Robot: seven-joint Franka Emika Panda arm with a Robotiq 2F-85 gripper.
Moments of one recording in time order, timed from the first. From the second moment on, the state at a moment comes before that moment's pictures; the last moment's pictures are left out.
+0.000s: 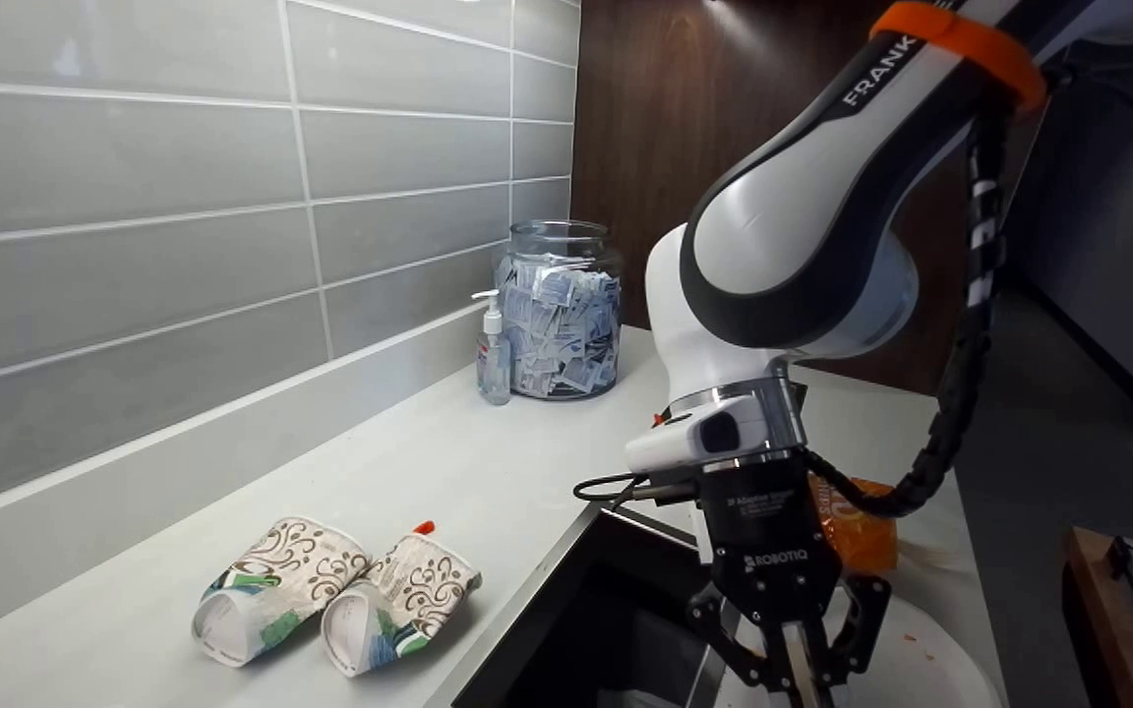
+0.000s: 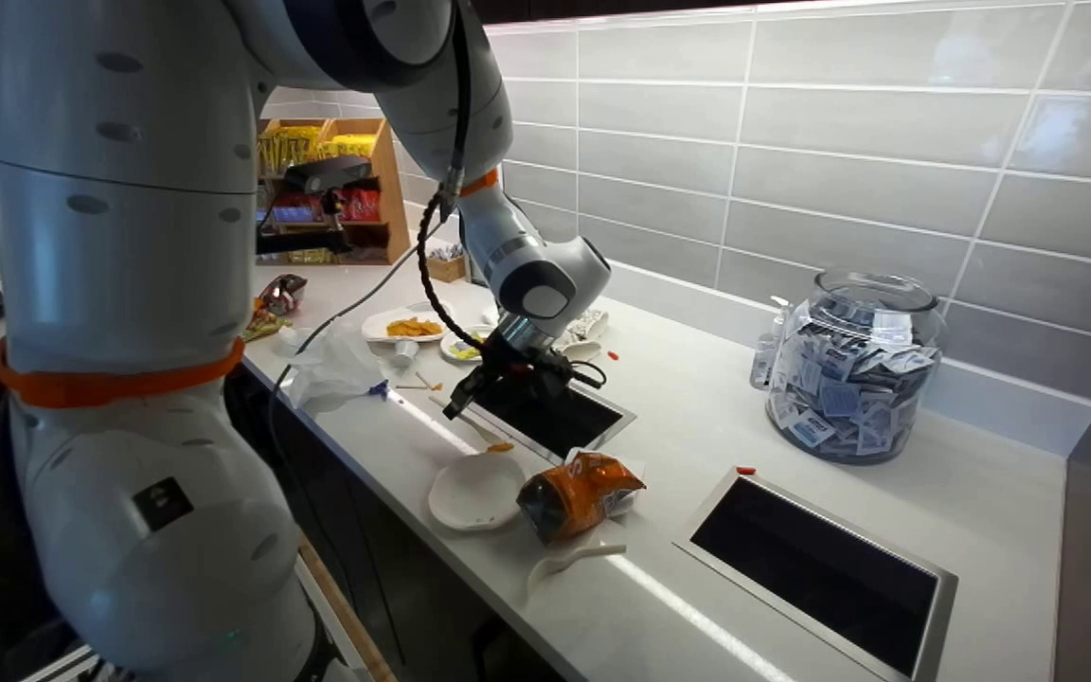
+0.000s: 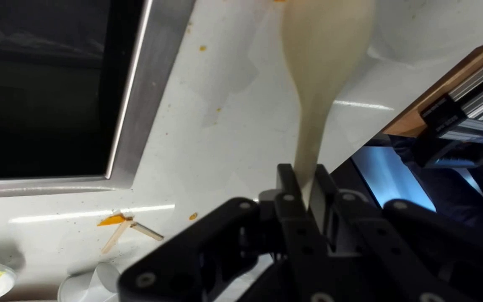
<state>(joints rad) 0.09 0.29 0.21 -2.31 0.59 2.07 -2.13</state>
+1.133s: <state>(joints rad) 0.08 0.34 0.21 -2.28 0.59 2.07 -2.19</state>
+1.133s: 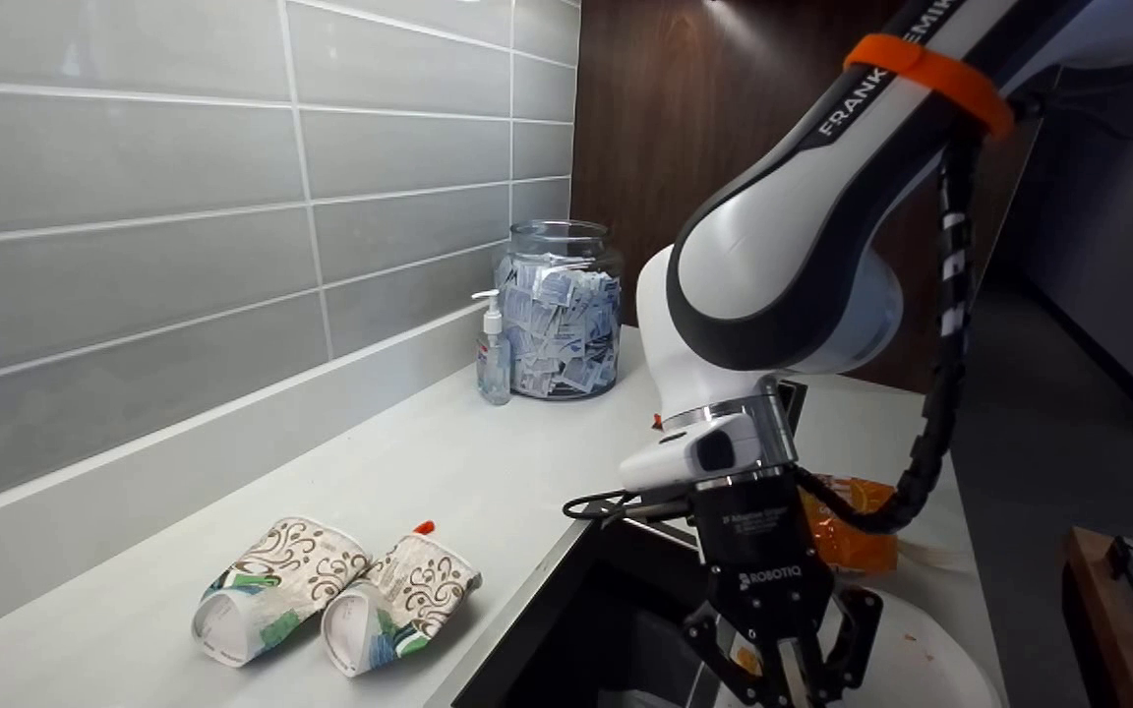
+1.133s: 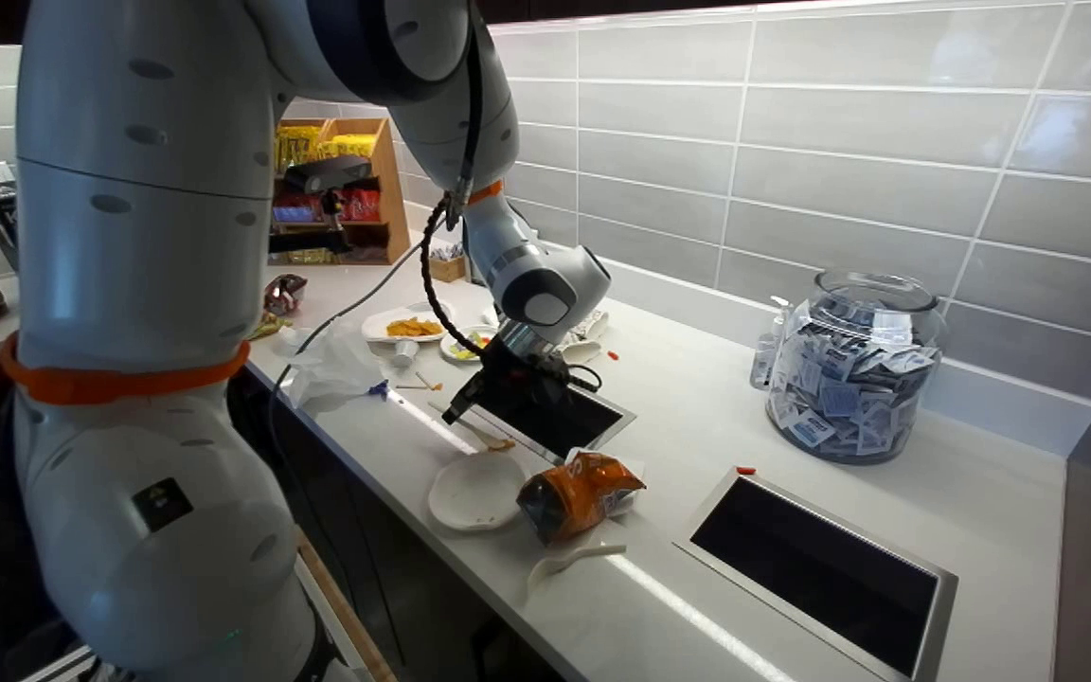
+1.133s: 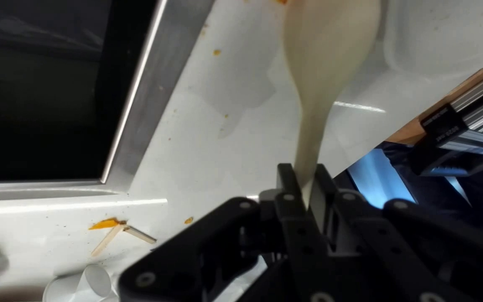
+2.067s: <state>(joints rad) 0.09 0.36 0.23 -2.23 0.56 2.07 -2.19</state>
